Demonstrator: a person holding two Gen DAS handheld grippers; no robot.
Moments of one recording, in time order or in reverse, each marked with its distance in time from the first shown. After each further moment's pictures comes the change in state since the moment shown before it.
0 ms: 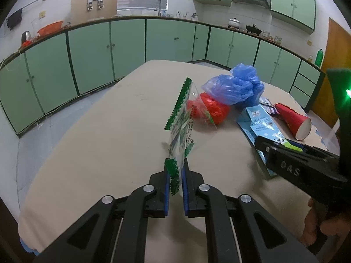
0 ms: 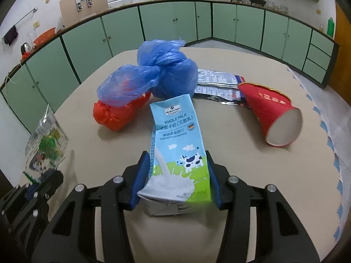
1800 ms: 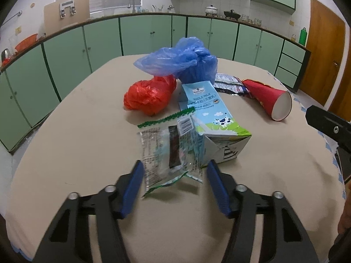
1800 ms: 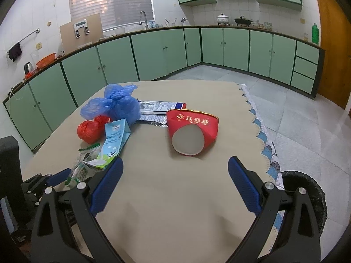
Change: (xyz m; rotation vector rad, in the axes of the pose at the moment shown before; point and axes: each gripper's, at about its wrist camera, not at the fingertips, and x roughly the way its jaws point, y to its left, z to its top) left arm 0.025 -0.077 -0.007 0.125 0.046 -0.054; right arm -0.070 -0.096 -0.017 0.021 -0.189 -0.007
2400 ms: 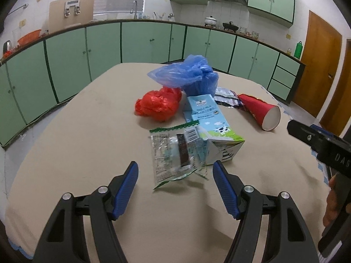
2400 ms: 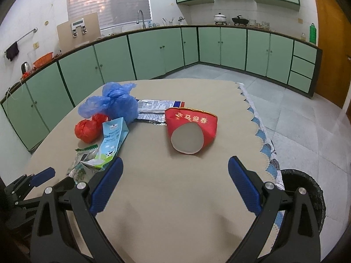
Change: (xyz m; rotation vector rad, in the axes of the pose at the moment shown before) left arm -0.027 0.019 -0.004 -0.045 -0.062 -0.068; right arm 0.002 0.000 -0.002 0.003 0.004 -0.026
